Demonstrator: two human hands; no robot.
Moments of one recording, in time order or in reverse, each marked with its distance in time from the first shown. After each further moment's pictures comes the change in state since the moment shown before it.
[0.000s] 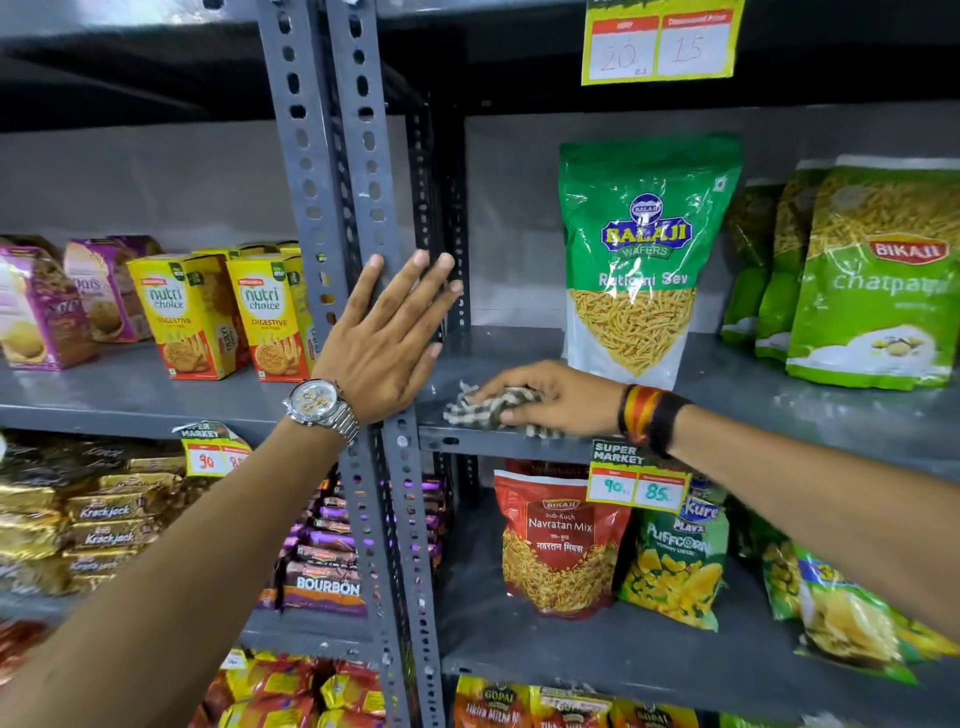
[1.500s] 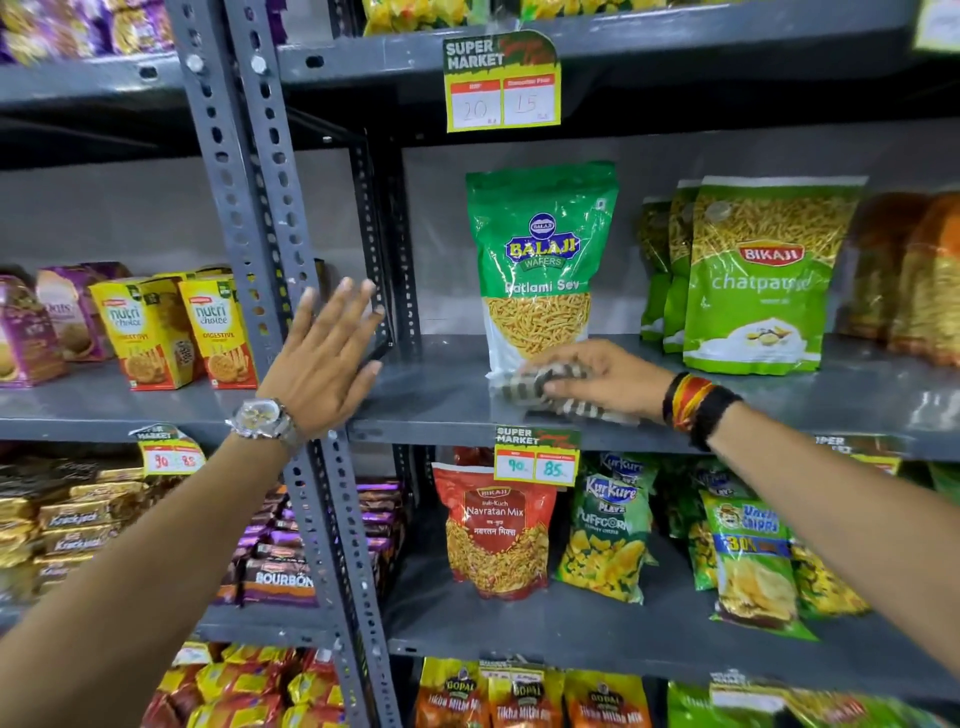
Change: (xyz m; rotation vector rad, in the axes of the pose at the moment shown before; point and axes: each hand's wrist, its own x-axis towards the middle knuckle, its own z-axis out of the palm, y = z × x) left_hand 0.002 0.034 -0.025 -0.079 -0.199 -0.090; right_hand -0.130 0.036 -0.069 0.218 0.186 0.044
